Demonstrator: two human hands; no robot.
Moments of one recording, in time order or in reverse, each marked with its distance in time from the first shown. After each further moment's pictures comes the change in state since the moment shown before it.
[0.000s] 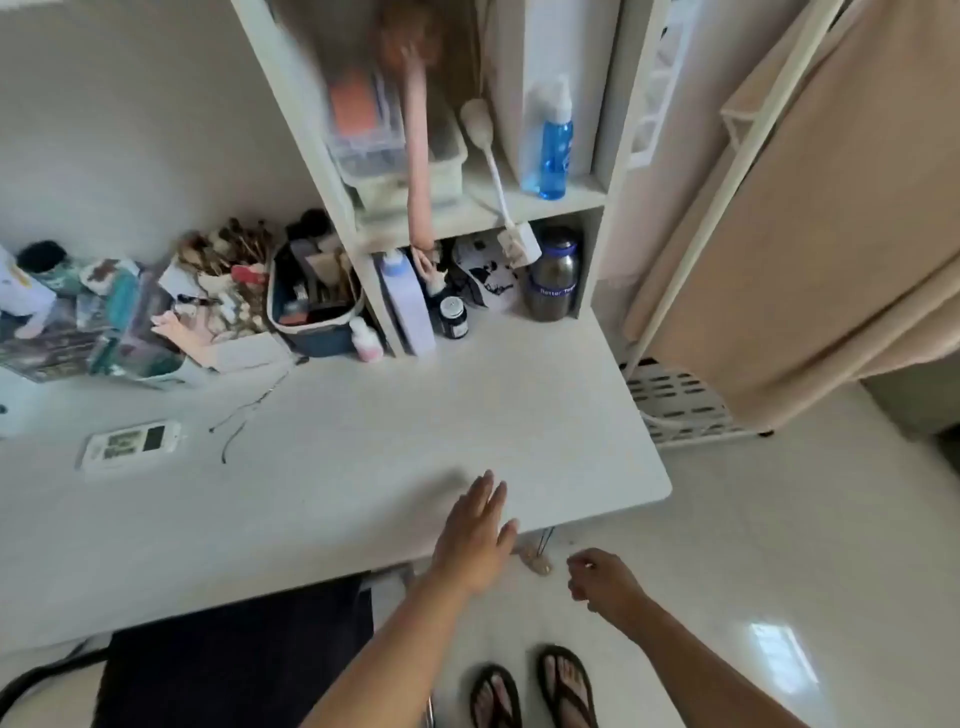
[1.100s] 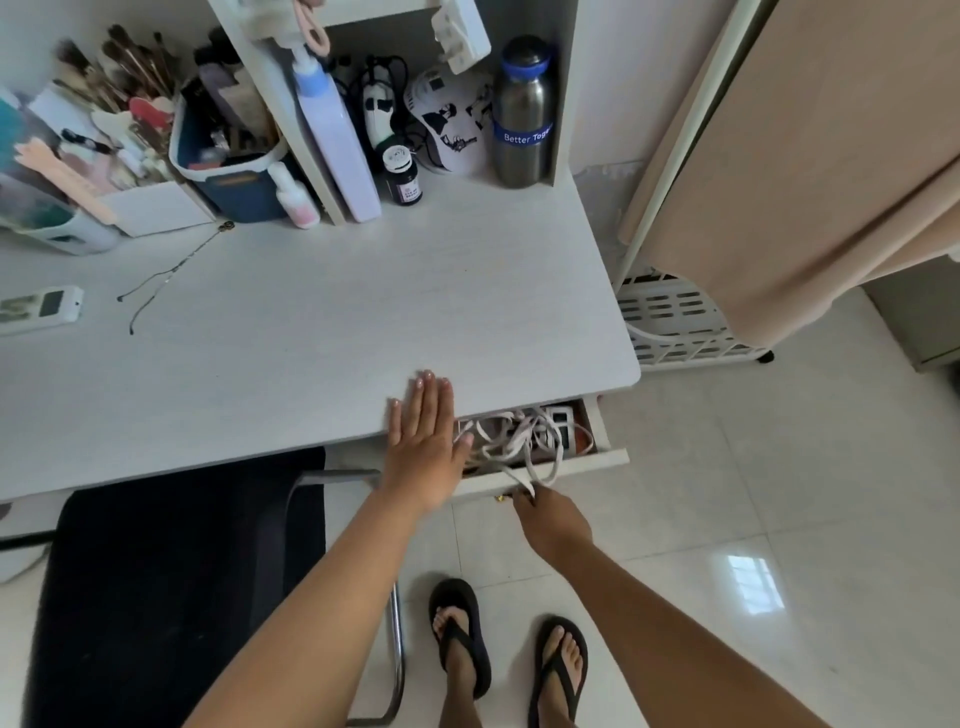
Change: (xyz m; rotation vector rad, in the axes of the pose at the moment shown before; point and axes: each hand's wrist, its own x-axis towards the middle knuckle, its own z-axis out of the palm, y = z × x) left_hand -0.004 0.024 0.063 0.072 -0.024 -0.189; right_hand 0.029 0.073 0.015 -0.529 0.037 -0.159
